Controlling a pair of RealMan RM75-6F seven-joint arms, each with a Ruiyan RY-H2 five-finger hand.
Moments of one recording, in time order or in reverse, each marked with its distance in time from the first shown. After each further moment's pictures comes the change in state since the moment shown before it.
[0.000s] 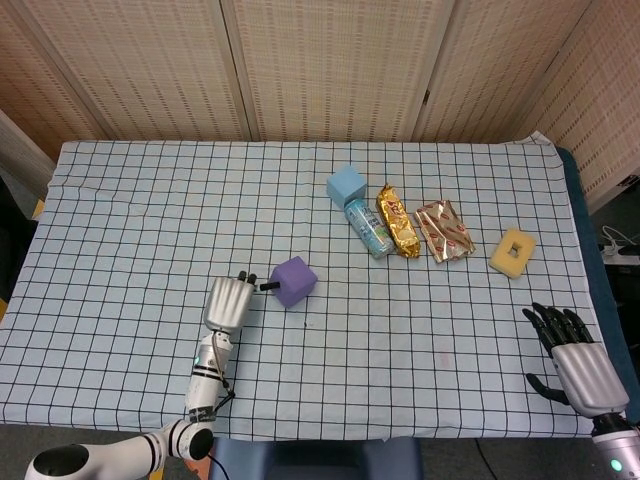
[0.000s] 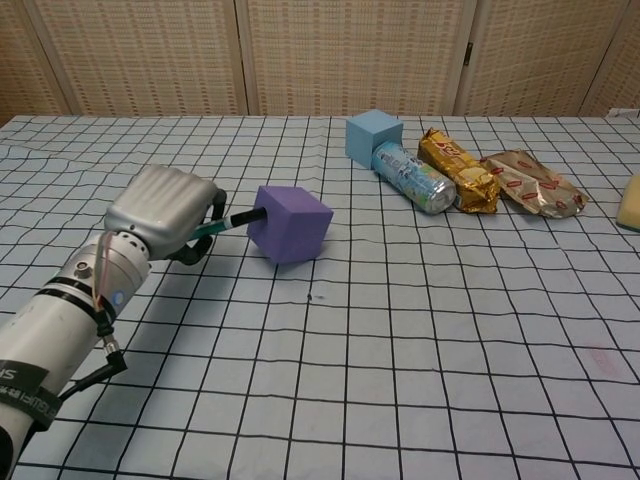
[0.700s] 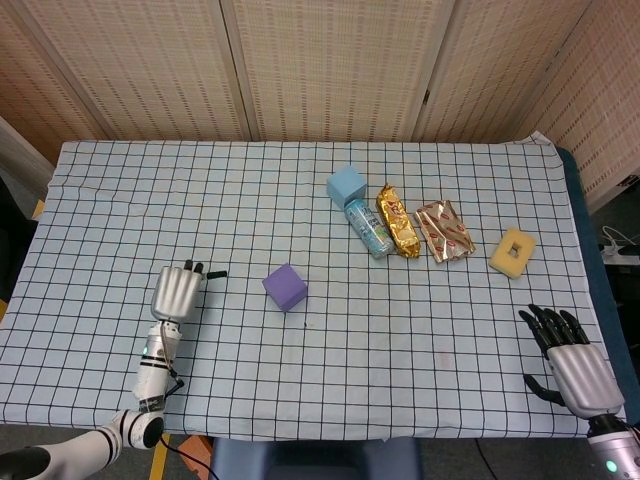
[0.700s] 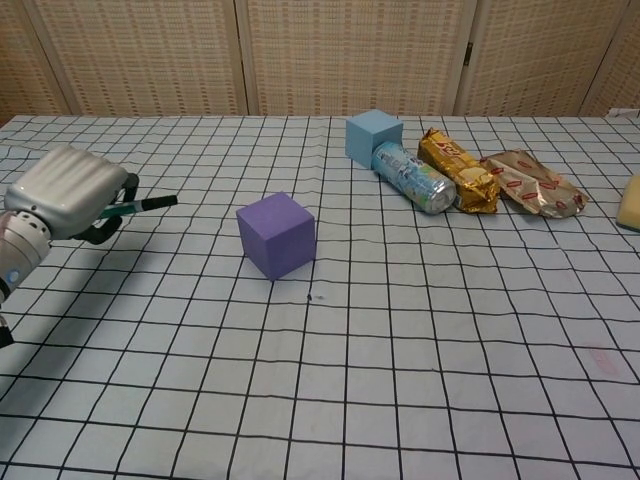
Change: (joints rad) left arm 0.047 0.157 0.057 0.172 0.043 -0.017 -0.140; right arm -0.002 -0.016 0.002 -0.004 0.003 -0.003 -0.041
